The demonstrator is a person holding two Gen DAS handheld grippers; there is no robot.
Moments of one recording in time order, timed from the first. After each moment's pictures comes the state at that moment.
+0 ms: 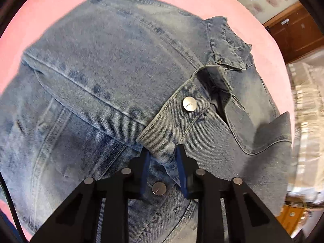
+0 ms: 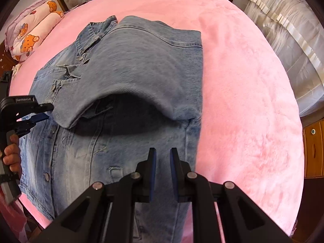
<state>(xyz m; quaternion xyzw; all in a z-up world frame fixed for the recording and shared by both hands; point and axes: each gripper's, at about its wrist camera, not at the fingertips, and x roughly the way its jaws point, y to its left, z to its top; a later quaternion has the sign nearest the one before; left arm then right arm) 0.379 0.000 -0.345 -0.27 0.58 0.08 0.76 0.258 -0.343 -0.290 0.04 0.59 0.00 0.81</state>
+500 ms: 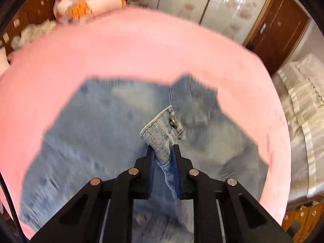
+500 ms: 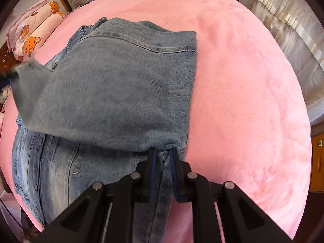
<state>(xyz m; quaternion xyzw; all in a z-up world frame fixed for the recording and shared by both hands) 0.419 -0.005 -0.218 -0.16 0.45 0.10 0.87 0.301 -0.382 -0.314 0.04 0.59 0.02 0.81</state>
